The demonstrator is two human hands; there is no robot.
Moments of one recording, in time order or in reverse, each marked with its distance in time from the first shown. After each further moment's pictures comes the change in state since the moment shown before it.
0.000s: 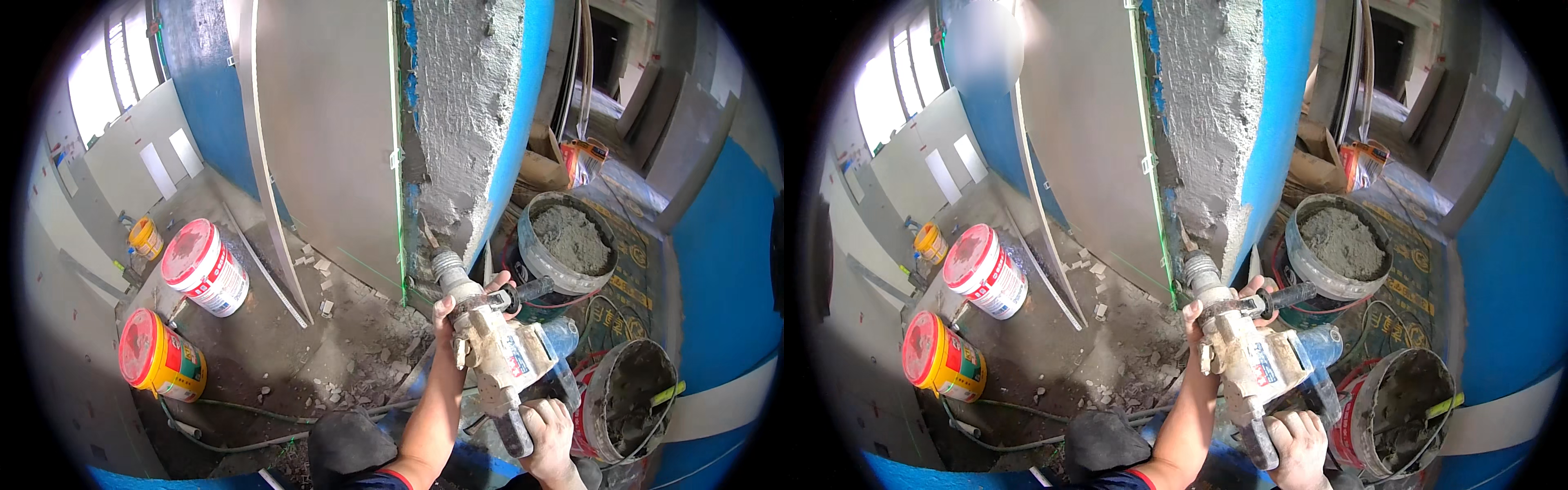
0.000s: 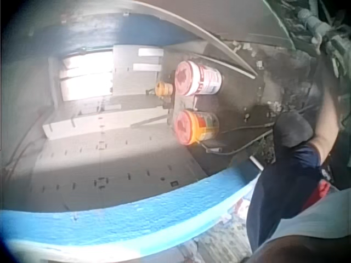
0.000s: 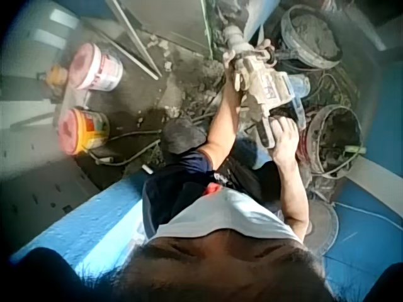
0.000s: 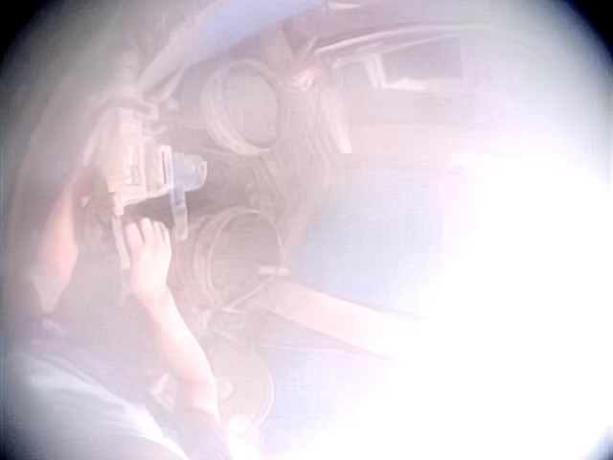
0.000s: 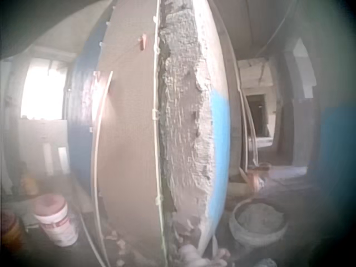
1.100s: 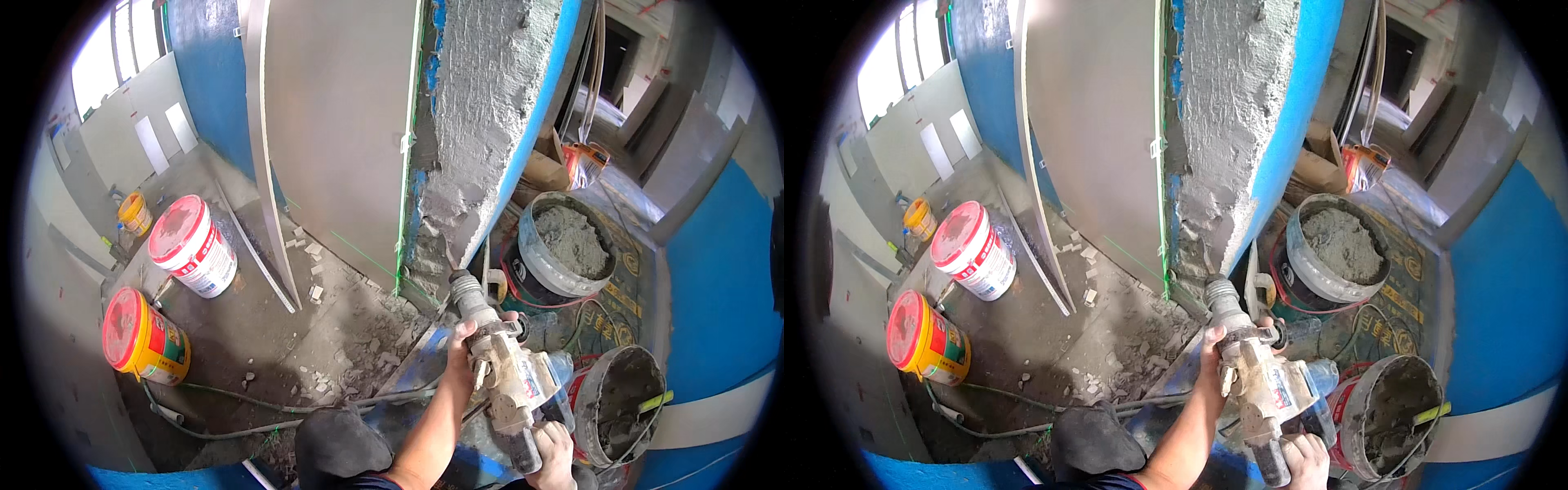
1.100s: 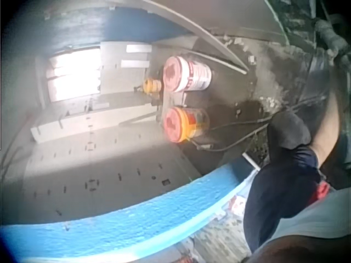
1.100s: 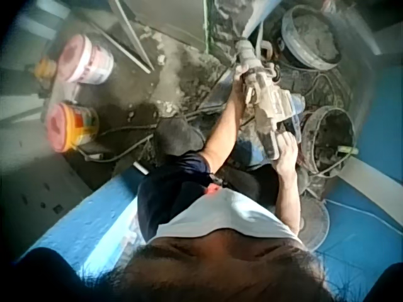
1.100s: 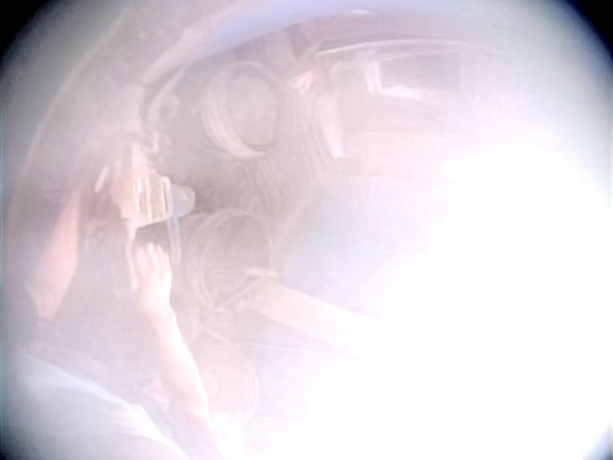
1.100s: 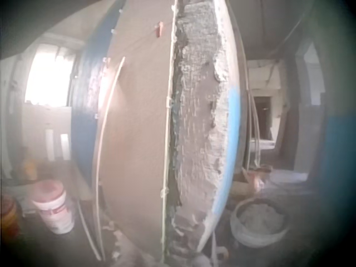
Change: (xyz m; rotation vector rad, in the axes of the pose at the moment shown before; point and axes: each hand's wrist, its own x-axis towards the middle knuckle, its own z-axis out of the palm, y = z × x) left_hand -0.031 -0.053 -0.012 -0.109 0.370 0.011; right_hand -0.070 0.026 0.002 -0.117 0.026 -0.067
